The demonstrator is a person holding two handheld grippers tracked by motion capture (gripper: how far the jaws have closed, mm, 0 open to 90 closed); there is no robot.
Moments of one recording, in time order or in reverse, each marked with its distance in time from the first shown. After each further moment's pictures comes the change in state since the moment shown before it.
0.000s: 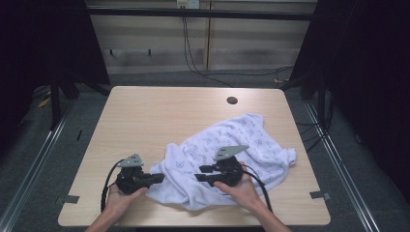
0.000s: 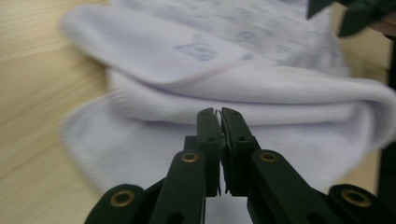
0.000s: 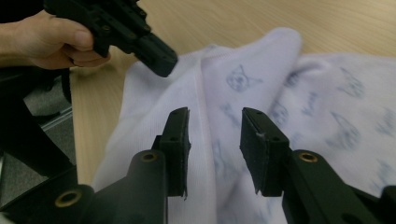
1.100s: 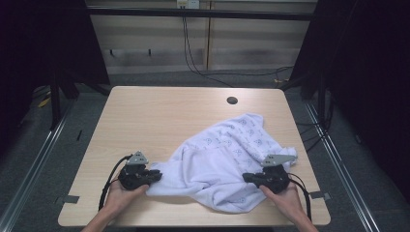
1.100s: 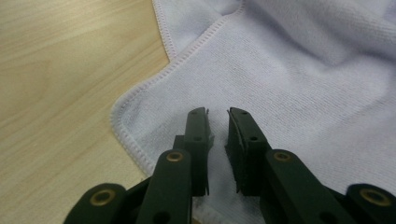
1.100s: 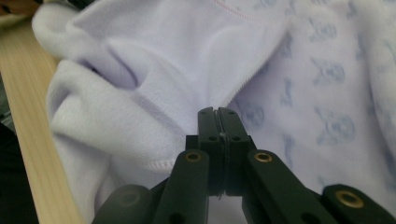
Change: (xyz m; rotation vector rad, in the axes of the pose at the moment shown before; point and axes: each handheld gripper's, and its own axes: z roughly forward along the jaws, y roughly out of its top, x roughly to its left) left arm 0.004 0.001 0.014 0.109 0.091 0.086; right arm -0.043 -0.086 -0.102 0.048 -0.206 0.118
